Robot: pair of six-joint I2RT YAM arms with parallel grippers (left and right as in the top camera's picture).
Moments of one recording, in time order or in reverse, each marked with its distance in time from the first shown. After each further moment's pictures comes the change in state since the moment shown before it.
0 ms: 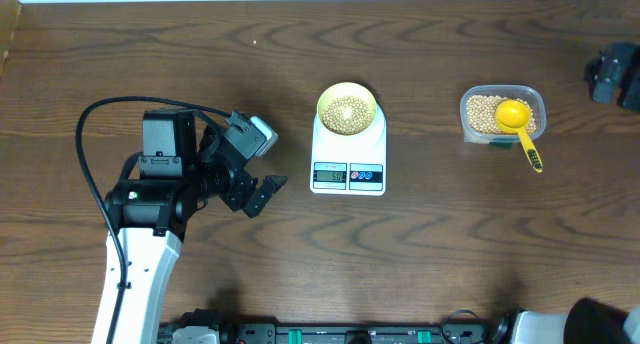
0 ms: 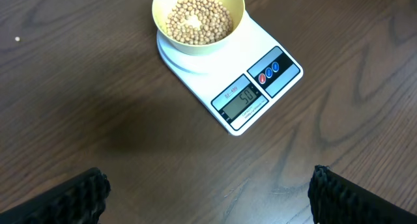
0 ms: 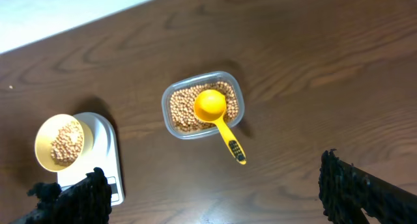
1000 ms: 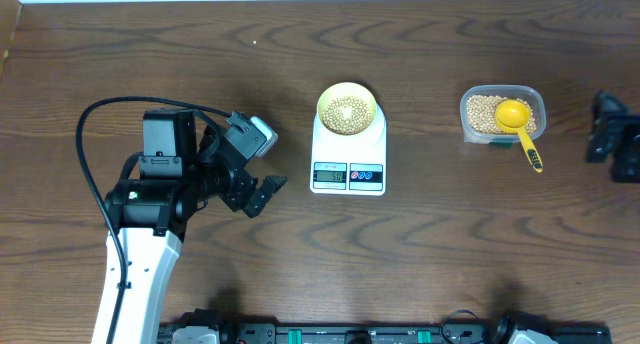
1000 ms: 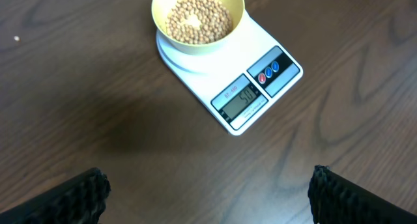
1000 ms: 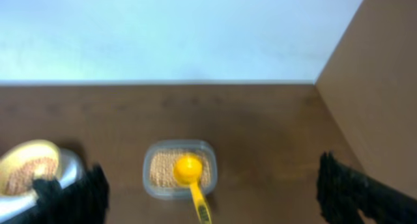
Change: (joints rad) left arm 0.000 0.000 -0.002 -0.001 0.001 0.000; right arm 0.041 -0.558 -0.593 0.543 0.032 -0.161
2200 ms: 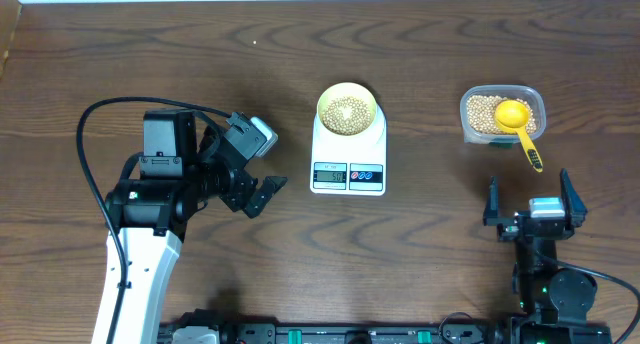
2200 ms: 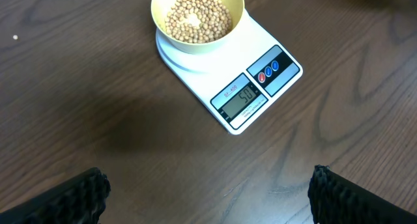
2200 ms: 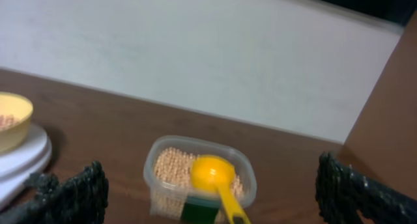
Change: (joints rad) left arm 0.000 0.000 -0.002 0.001 -0.001 0.000; right arm 0.212 -0.925 -1.524 1.055 0.079 -0.070
